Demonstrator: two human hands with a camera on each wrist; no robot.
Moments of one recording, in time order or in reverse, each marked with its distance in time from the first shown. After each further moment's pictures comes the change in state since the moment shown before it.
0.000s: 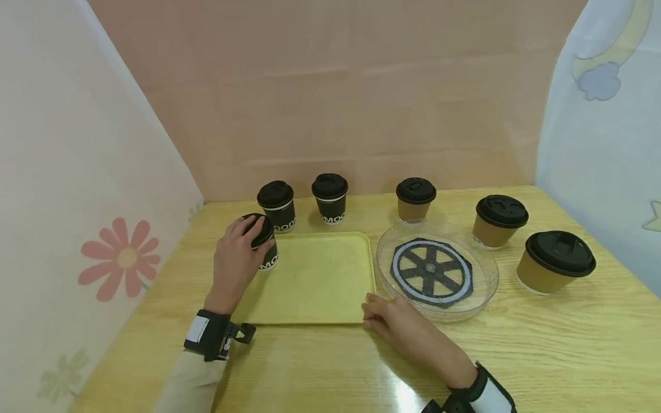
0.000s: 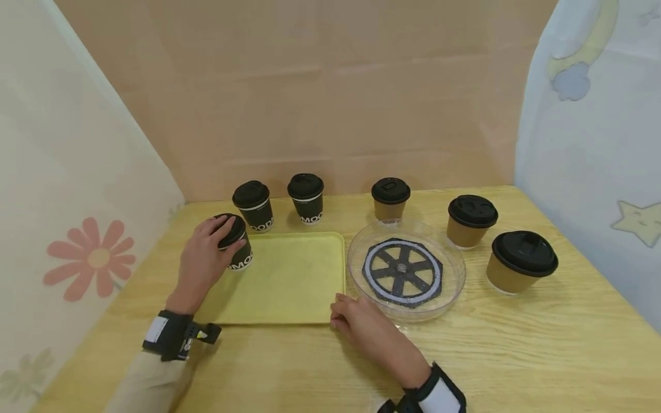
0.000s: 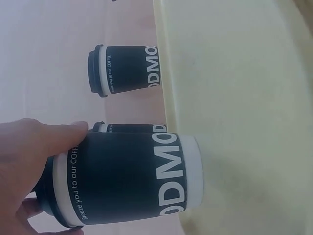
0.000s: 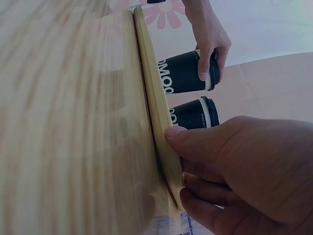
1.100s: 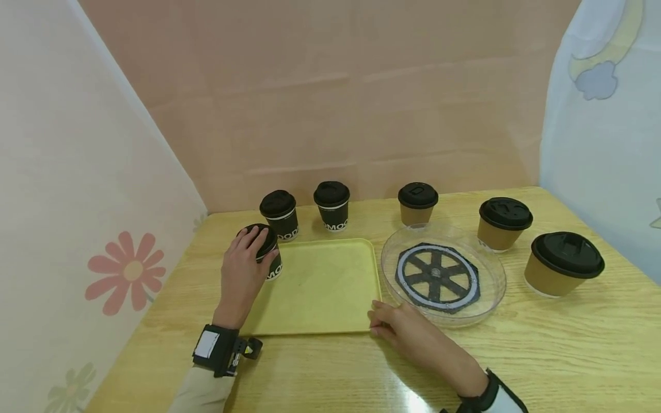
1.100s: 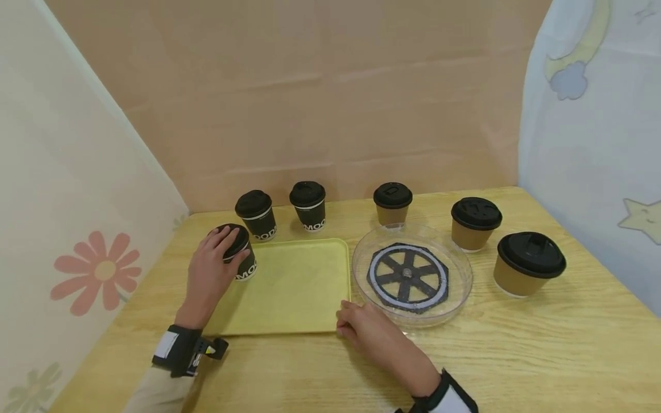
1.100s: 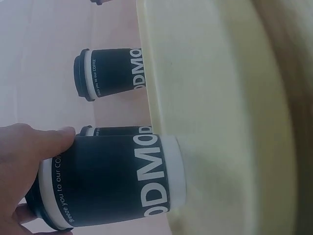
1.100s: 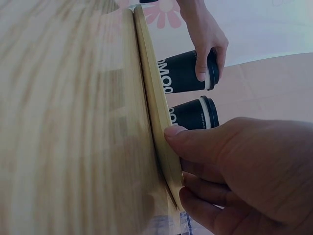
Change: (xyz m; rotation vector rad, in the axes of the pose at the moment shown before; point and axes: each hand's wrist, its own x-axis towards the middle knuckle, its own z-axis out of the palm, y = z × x) left_hand -0.004 0.000 0.009 -0.066 0.052 -0.011; right_hand 0.001 0.002 0.003 -0.022 0.059 -0.034
